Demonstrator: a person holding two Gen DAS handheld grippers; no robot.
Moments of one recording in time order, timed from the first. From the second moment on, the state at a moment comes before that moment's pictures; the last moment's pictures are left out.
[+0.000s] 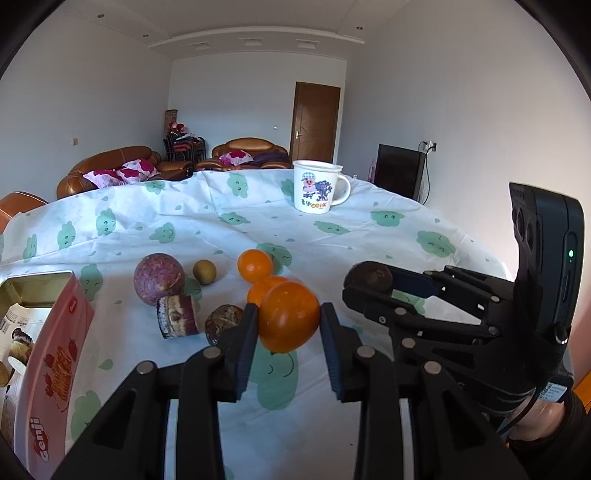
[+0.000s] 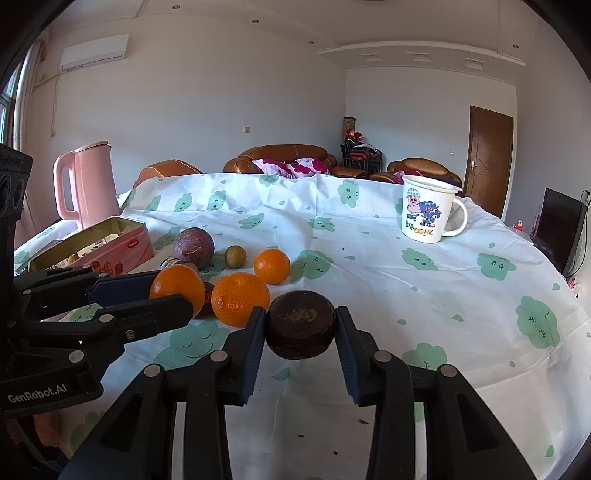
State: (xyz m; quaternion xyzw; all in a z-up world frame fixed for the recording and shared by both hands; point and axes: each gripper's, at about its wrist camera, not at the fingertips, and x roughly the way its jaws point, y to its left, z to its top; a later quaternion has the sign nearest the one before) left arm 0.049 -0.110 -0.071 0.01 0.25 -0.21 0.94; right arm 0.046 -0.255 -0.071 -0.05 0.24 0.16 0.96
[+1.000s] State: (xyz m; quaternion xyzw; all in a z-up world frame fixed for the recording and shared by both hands) left arm 0.023 -0.088 -0.053 0.01 0.18 -0.17 0.97; right arm 0.033 -0.252 -0.065 -0.07 0.19 0.15 0.97
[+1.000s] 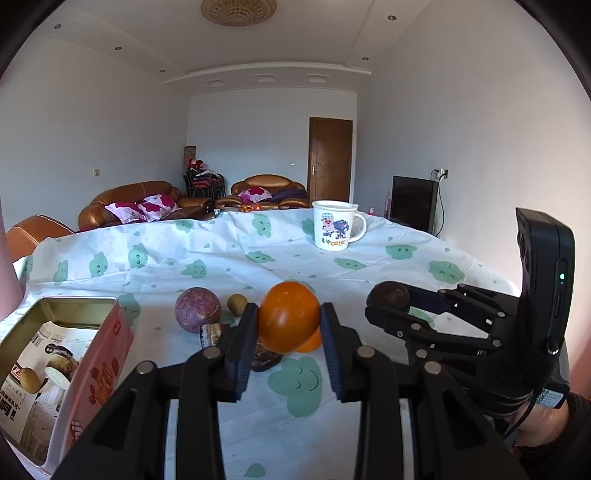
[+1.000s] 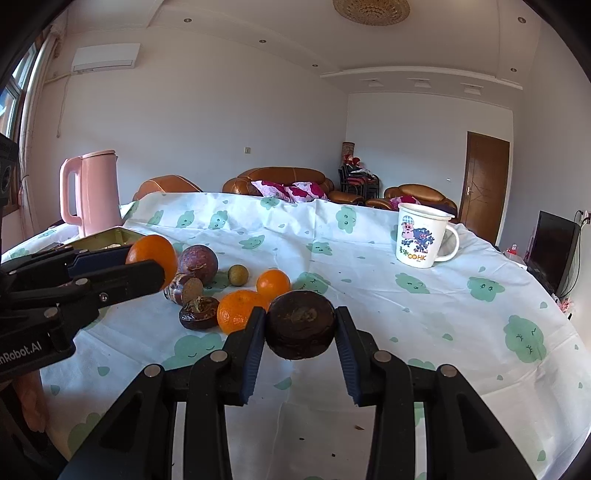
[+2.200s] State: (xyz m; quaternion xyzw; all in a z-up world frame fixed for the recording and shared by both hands) left arm 0.010 0.002 -0.021 -0.03 0.14 -0.09 0.99; right arm 0.038 -0.161 -0.003 -0.12 0.15 0.22 0.96
